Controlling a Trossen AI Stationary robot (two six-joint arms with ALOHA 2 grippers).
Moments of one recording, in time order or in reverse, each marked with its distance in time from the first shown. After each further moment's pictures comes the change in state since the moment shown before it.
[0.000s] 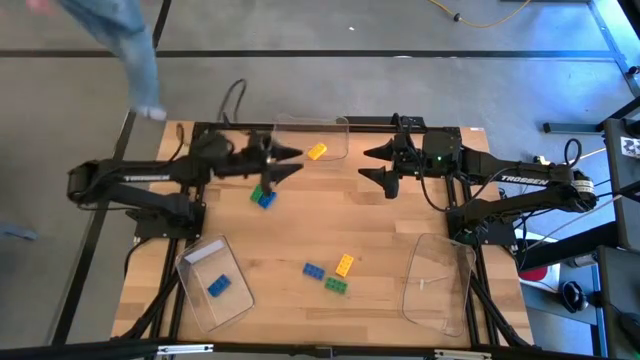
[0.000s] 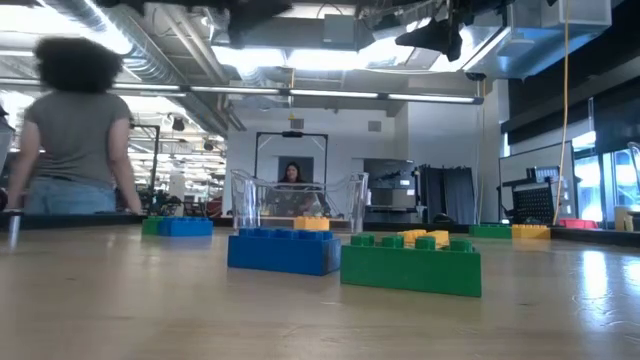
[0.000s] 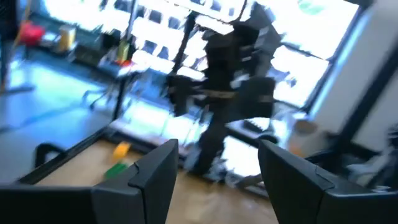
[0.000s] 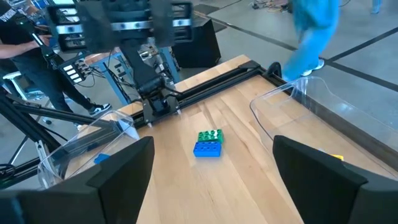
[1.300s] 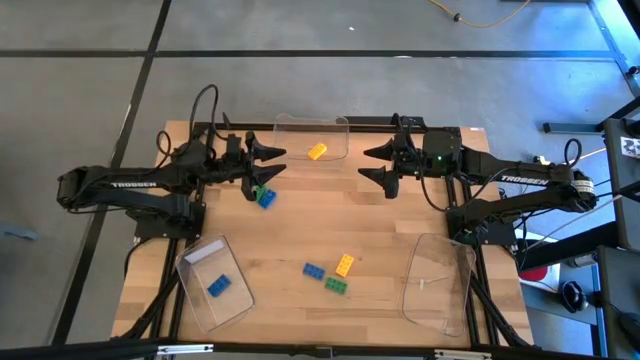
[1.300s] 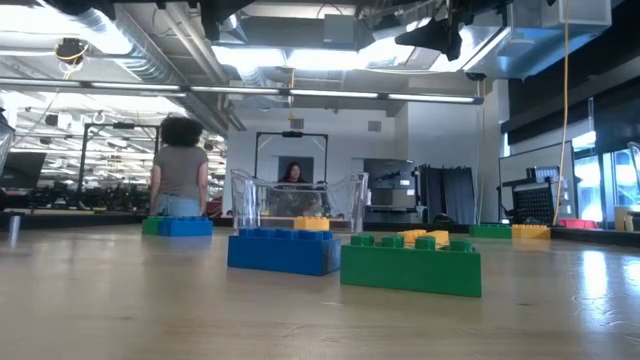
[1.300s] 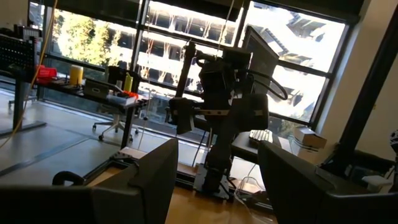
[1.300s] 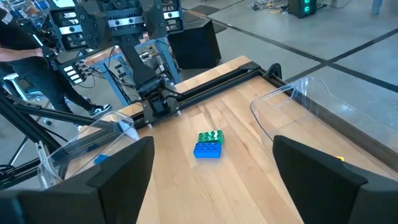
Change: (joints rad) left arm -0.019 -0.145 -0.112 0.068 -0.055 0.087; right arm 0.000 0.000 0.000 0.003 0.002 0.000
